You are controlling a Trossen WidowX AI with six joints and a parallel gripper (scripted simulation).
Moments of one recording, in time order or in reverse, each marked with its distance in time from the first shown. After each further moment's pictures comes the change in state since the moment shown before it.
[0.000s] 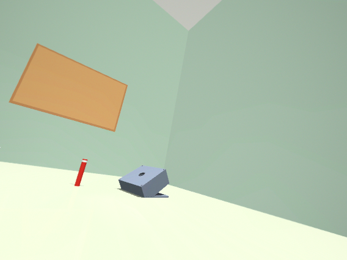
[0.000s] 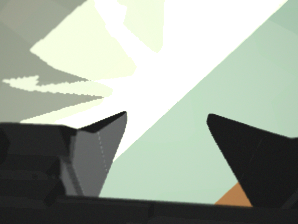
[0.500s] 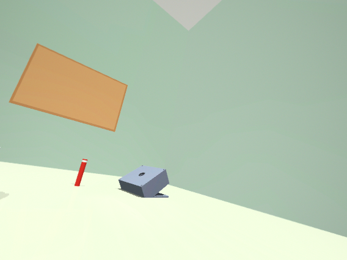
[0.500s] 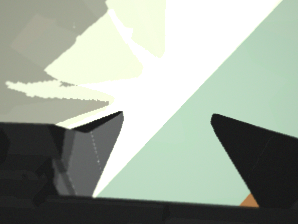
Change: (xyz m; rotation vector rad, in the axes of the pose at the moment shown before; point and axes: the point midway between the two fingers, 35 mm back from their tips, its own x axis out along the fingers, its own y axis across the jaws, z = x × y) arm 0.017 -0.019 0.016 0.066 -0.078 -0.008
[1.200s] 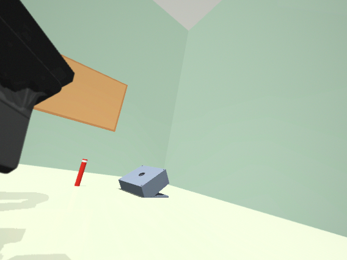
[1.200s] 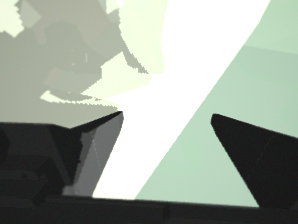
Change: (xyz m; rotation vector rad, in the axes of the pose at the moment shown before) arm 0.027 -0.042 0.047 0.148 -0.185 0.011
